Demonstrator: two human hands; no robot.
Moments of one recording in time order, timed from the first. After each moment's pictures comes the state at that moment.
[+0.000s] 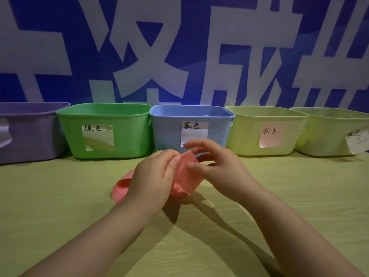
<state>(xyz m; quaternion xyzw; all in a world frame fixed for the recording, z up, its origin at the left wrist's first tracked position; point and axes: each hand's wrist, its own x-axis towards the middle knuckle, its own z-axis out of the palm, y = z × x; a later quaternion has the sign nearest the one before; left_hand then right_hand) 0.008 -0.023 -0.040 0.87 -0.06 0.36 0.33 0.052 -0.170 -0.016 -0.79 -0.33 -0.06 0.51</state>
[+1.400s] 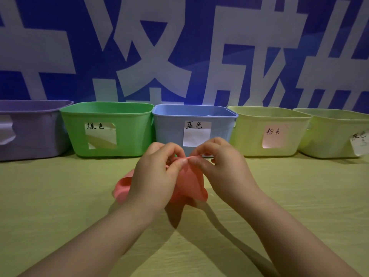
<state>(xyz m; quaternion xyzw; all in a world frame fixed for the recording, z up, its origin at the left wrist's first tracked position) 0.000 -0.032 -0.033 0.83 -0.02 0.37 0.42 0.042 -0.162 -0.012 -0.85 -0.29 -0.19 0.39</state>
